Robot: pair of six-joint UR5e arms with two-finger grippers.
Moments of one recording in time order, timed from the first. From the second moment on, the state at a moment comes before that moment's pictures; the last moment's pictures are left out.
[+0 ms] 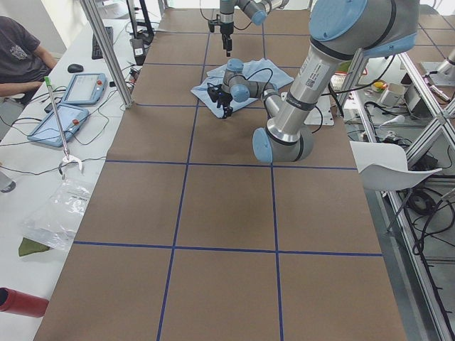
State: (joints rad) left arm -0.45 -2.31 -1.46 -1.82 -1.66 -1.75; right arm 0.77 -1.24 2.00 -1.61 2.11 0.77
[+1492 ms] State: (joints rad) left arm -0.44 -2.31 -1.49 -1.79 -1.67 -1.74; right arm 0.78 -1.24 2.00 -1.61 2.13 0.79
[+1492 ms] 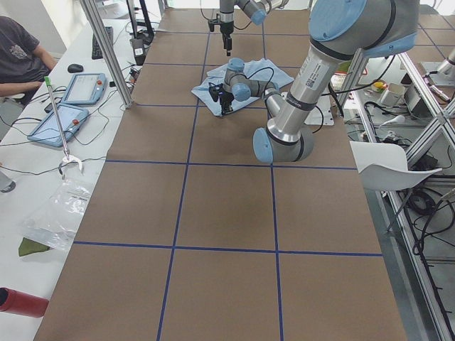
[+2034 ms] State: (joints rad) left arm -0.52 -2.30 -1.49 -1.78 -1.67 -1.69; right arm 0.77 -1.24 2.00 -1.60 2.13 0.85
